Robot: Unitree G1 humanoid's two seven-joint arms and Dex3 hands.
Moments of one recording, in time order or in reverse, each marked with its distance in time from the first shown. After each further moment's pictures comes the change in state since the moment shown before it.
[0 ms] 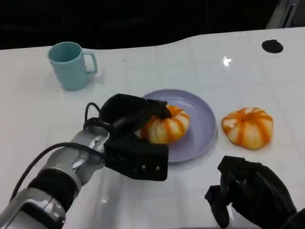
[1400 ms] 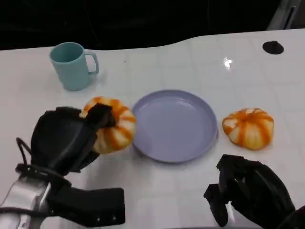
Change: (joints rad) left arm 0.543 0.276 0.201 -0.843 0.158 0.231 0.171; right arm -0.010 0.001 0.005 0.005 -0.004 0.000 -0.012
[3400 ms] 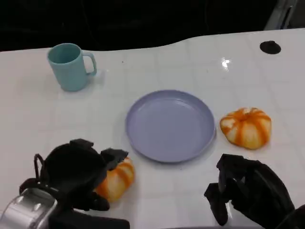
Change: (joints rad) left arm 0.188 -0.035 0.071 -0.261 0.114 0.019 -0.642; right arm -0.010 0.000 0.000 0.022 -0.013 -0.022 -0.003
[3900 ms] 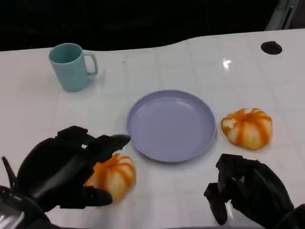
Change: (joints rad) left arm 0.134 -0.018 0.208 -0.198 -0.221 -0.170 0.027; right arm -0.009 0.000 0.002 0.012 -0.007 -0.001 -0.003
